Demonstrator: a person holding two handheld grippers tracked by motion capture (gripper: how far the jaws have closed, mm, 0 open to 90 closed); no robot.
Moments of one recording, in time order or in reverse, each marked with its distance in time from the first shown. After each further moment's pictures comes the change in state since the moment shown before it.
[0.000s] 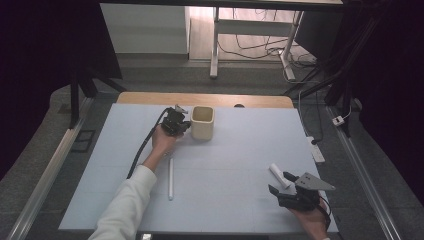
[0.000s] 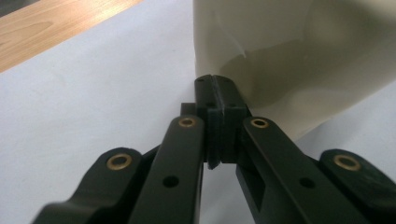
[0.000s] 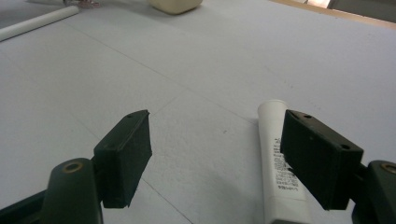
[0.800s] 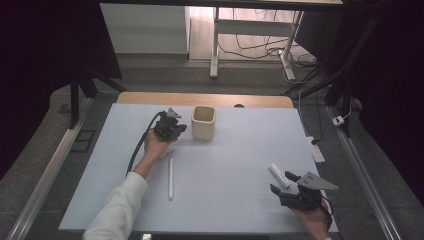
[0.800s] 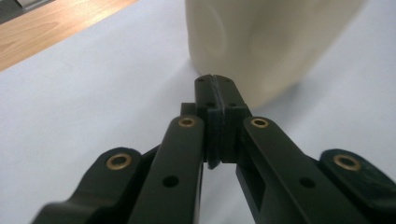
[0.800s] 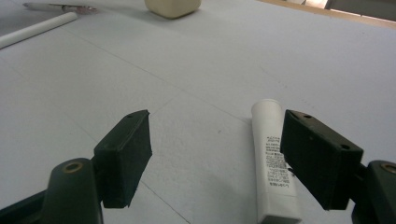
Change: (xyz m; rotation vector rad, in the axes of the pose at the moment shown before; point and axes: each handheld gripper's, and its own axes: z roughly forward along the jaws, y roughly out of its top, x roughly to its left) left arm -0.004 -0.024 -0.039 -0.047 -0.030 0.037; right arm -0.005 0.000 -0.004 -0.012 -0.001 0.025
